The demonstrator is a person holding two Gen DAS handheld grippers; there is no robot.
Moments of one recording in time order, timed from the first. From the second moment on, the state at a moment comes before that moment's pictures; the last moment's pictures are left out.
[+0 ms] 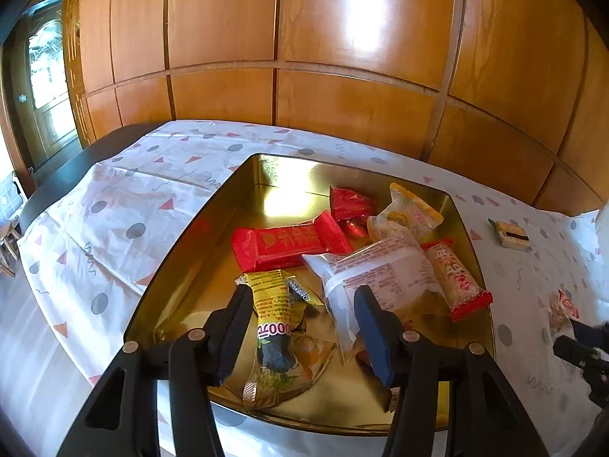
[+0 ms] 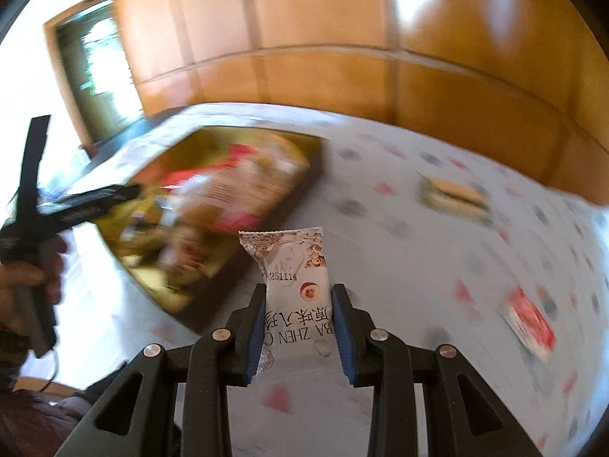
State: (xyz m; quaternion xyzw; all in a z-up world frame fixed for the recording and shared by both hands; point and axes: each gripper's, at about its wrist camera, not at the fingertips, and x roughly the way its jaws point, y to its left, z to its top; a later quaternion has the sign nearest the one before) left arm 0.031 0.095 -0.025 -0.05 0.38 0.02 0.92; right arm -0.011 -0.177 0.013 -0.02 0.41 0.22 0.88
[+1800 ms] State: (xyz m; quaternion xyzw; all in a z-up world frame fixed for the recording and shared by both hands) left arm 0.022 0.034 -0.016 0.01 0.38 -0.06 0.92; right arm -0.020 -0.261 -0.028 0.11 0.45 0.09 0.88
